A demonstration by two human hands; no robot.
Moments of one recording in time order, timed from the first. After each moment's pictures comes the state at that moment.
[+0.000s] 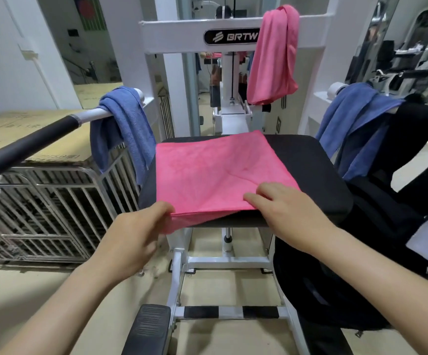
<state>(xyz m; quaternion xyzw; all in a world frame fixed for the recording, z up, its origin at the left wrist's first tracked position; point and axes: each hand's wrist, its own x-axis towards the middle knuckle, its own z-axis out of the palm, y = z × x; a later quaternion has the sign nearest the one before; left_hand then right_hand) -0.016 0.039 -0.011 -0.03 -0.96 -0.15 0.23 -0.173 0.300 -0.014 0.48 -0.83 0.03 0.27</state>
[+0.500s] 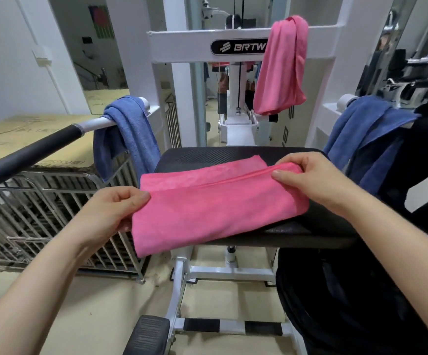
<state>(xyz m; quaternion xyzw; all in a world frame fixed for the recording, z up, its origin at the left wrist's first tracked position) -0.050 -0.003 0.020 0.13 -0.75 -0.64 0.12 -0.235 0.302 0.051 0.30 -0.83 0.47 -0.02</state>
